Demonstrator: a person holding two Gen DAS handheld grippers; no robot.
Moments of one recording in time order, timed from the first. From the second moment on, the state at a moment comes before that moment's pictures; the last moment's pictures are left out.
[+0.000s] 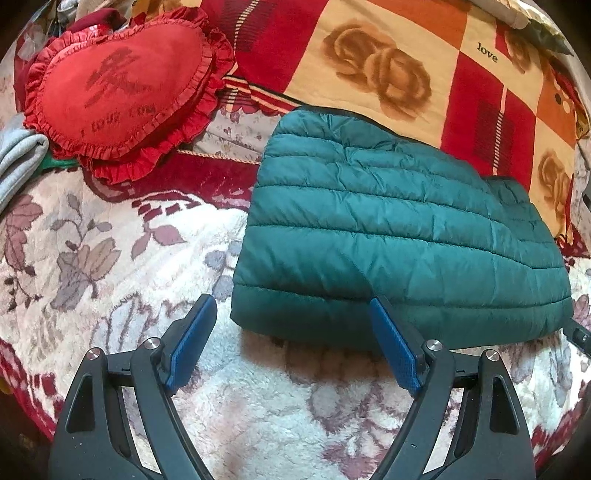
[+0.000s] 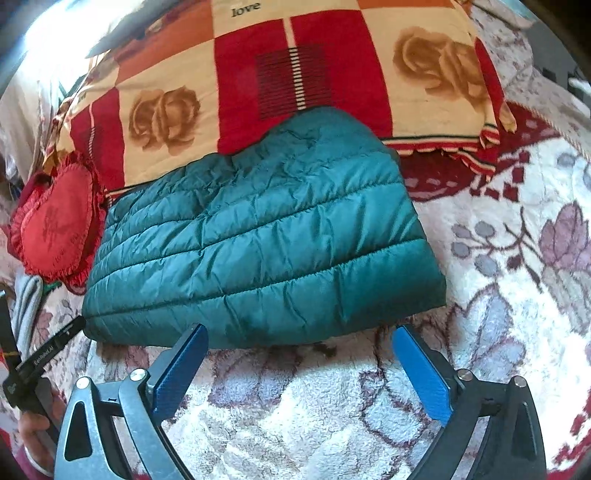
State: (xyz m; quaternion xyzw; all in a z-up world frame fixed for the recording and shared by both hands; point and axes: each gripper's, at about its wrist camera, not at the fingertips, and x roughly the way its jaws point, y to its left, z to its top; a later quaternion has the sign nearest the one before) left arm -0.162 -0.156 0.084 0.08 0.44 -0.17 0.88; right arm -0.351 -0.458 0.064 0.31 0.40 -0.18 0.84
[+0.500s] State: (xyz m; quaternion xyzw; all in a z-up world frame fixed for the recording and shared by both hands) left arm -0.130 -0.124 0.040 -0.18 0.54 -0.21 0.80; right arm -0.355 -0.493 0.028 0.46 0.32 -0.16 0.81
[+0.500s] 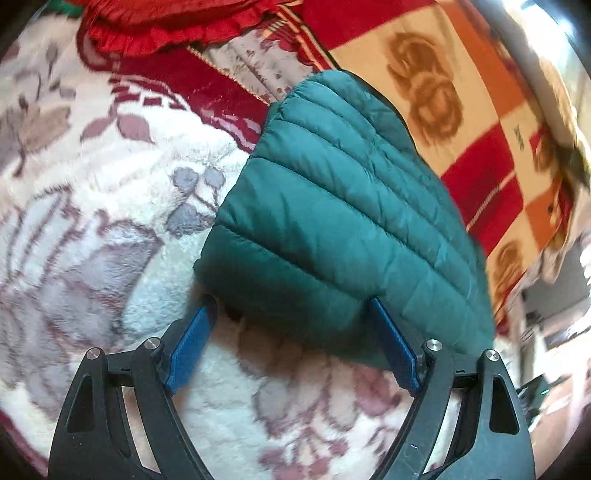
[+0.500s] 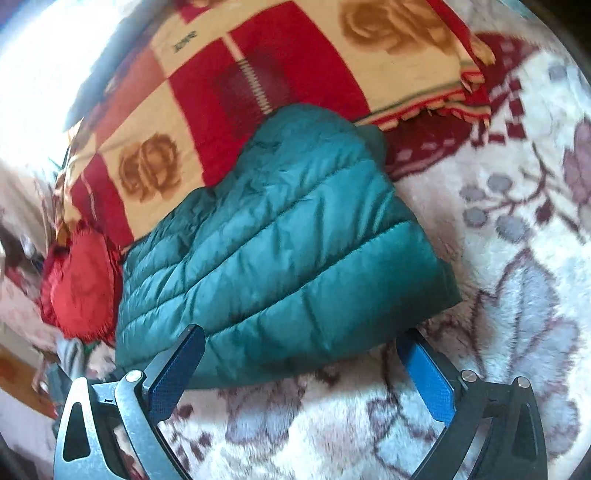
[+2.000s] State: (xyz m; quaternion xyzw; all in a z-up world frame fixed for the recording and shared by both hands) left arm -0.222 -0.043 0.060 -0.15 0.53 -0.24 0.80; right arm -0.465 -0.428 0.054 0.47 0.33 -0.21 0.79
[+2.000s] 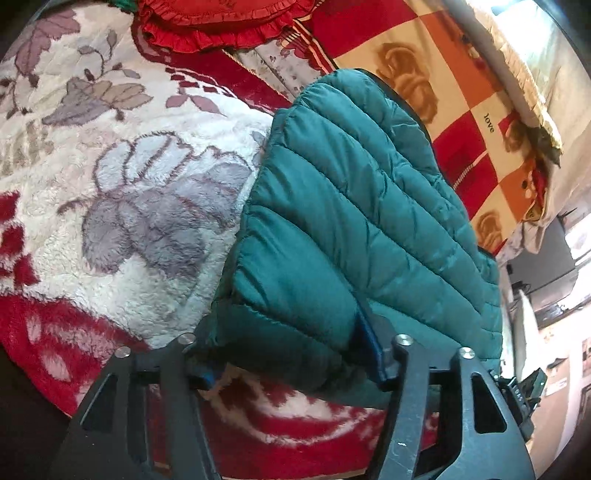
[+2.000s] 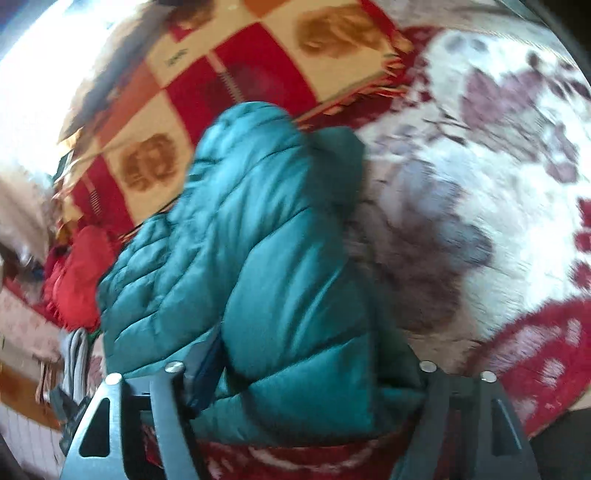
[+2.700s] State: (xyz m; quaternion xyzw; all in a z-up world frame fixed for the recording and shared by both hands) left arm -0.294 -0.084 0.140 0.03 0.38 -0.21 0.90; right arm -0.443 -0.315 0.150 0.18 0.34 -0.24 0.89
